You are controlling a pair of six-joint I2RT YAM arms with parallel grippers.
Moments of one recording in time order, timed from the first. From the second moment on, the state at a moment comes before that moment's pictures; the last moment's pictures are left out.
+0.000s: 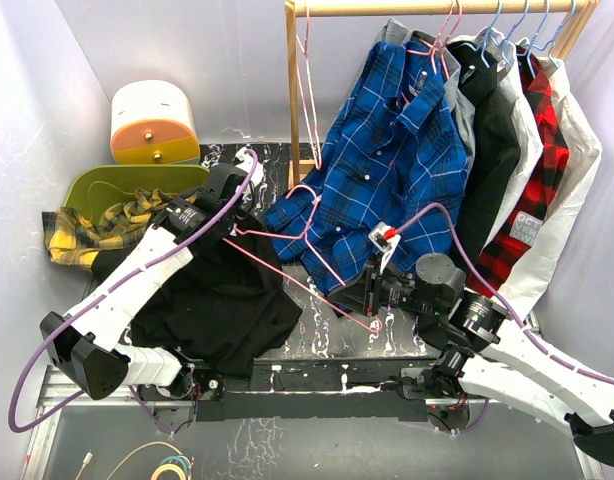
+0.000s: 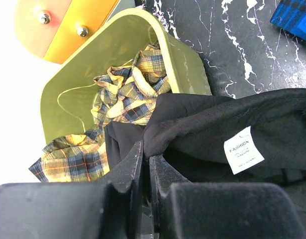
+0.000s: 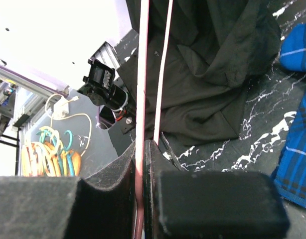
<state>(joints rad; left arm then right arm) -0.61 1.31 1.35 -0.84 -0.68 0.31 0.88 0.67 0.65 -0.16 -0.33 0.53</state>
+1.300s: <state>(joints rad) -0.51 1.29 1.64 -1.05 -0.36 0.18 0.88 1.22 0.72 0.54 -0.34 0.63</state>
